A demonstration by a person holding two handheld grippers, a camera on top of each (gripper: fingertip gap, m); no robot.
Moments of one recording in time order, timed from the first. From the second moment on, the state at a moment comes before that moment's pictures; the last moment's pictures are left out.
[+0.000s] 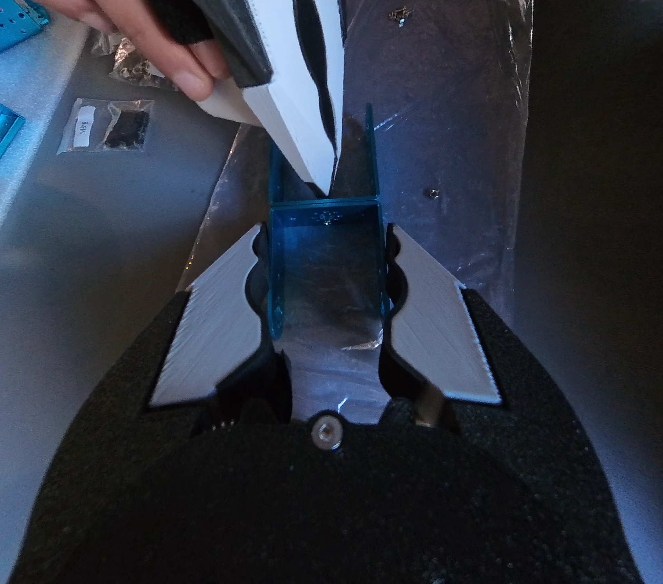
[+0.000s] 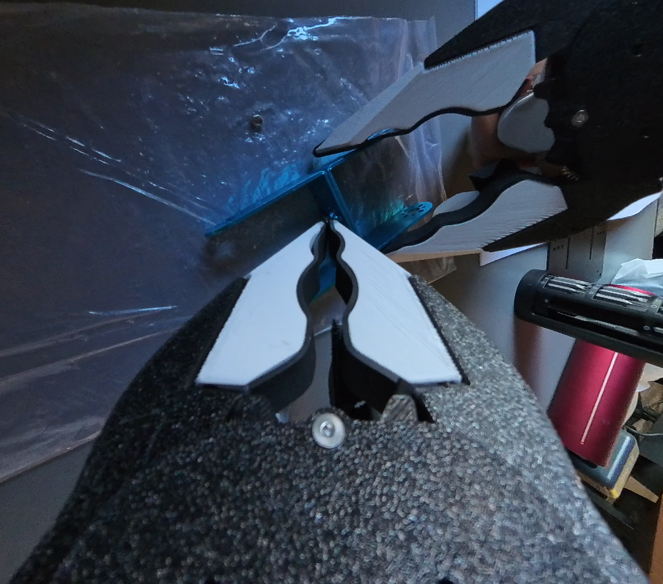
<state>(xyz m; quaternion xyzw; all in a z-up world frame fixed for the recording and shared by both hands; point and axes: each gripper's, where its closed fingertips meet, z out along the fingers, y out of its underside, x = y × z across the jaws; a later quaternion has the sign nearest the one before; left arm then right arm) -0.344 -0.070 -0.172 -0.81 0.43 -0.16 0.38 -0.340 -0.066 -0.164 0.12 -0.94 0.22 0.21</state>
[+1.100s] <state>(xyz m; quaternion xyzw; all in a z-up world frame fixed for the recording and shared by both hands) -0.344 -0.070 -0.173 -0.81 0.43 -0.16 0.38 -0.344 -0.067 -0.163 -0.06 -0.95 0.26 0.16</state>
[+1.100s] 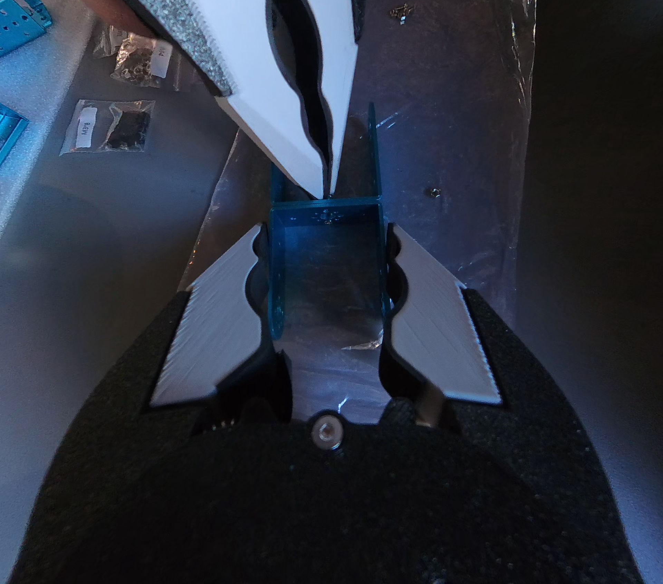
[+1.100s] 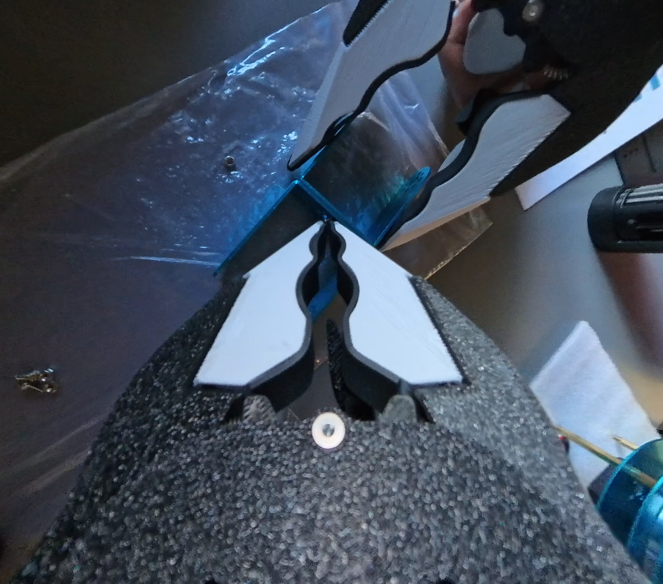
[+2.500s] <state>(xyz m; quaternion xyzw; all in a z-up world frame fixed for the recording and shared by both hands) -0.345 -0.071 -0.174 -0.81 0.43 -0.15 0.38 -0.346 -0.065 -0.168 -0.26 -0.91 0.27 0.19</state>
